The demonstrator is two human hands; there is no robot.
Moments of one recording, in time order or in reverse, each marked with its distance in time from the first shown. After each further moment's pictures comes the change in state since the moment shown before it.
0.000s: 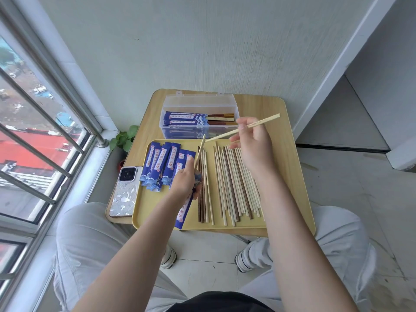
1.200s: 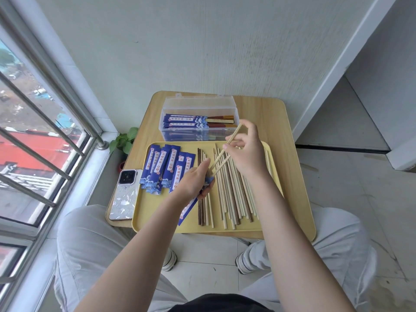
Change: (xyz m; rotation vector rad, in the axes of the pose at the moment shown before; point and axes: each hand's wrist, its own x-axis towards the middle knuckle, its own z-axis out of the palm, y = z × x) left_hand -0.004 0.016 0.007 0.130 -0.286 0.106; right_hand 0.009 0.034 0.005 -0.220 -0.081 -0.028
